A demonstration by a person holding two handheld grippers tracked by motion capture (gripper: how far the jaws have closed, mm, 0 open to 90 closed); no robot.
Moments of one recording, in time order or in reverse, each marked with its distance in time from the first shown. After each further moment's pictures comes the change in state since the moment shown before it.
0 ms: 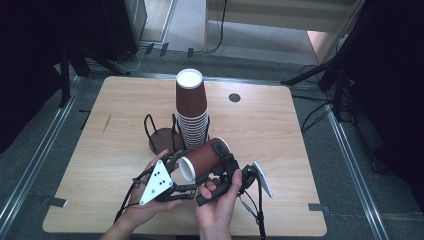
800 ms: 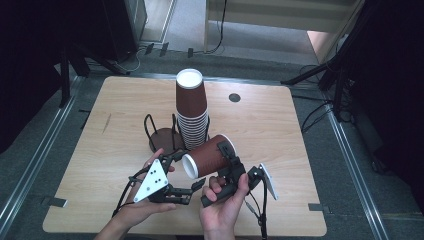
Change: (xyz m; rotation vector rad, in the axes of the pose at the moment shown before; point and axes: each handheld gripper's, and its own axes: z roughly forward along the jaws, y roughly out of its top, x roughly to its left) left arm 0.005 0.003 -0.011 0.073 -0.054 -0.049; right arm 0.001 0.007 -0.011 -0.035 0.114 -0.056
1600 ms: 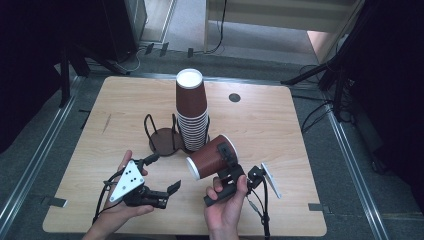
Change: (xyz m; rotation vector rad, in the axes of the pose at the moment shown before) left arm 0.026 -0.018 -0.051 0.103 0.146 -0.111; right arm -0.009 0.006 0.002 -0.032 -0.003 -0.196
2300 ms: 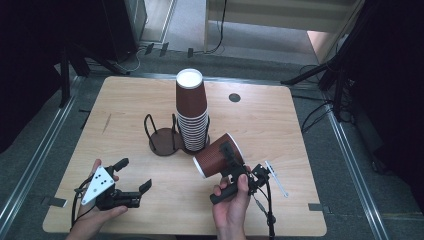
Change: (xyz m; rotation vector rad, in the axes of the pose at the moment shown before) left arm 0.043 -0.037 -0.048 0.053 0.170 -0.073; right arm 0.005 0.010 -0.003 -0.062 -0.062 -0.238
